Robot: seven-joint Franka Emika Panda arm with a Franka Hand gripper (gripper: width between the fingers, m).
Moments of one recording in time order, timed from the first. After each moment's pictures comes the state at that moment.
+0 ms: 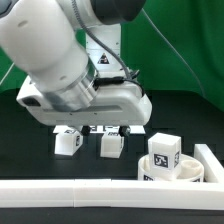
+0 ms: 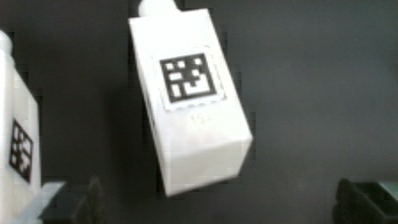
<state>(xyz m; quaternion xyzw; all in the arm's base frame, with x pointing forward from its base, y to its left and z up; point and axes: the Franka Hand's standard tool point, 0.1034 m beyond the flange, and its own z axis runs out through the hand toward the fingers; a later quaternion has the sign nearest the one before) 0.516 -0.031 0.042 -0.90 0.21 0.33 0.17</state>
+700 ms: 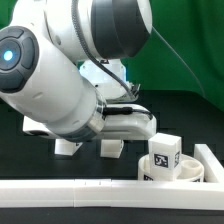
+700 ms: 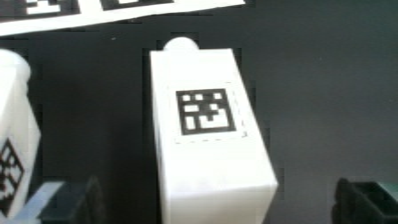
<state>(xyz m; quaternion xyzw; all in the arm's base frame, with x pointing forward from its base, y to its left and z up) 0.507 -0.024 0.024 -0.88 0.15 0.42 0.16</state>
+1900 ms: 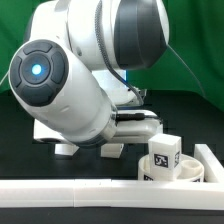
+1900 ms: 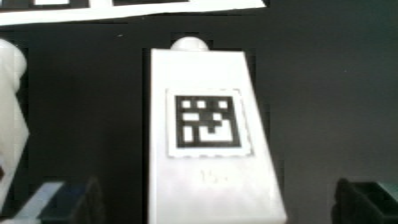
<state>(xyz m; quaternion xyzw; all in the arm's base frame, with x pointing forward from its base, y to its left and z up) 0.493 -0.016 0.016 -0.87 0.11 0.45 0.14</state>
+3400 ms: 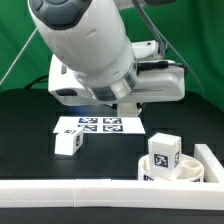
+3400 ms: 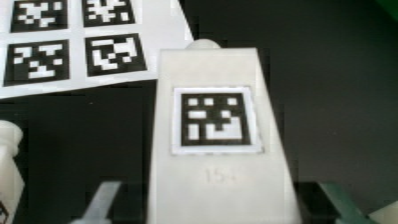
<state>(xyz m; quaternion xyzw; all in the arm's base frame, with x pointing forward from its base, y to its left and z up) 0.510 0.009 0.086 -0.88 0.12 0.43 0.14</state>
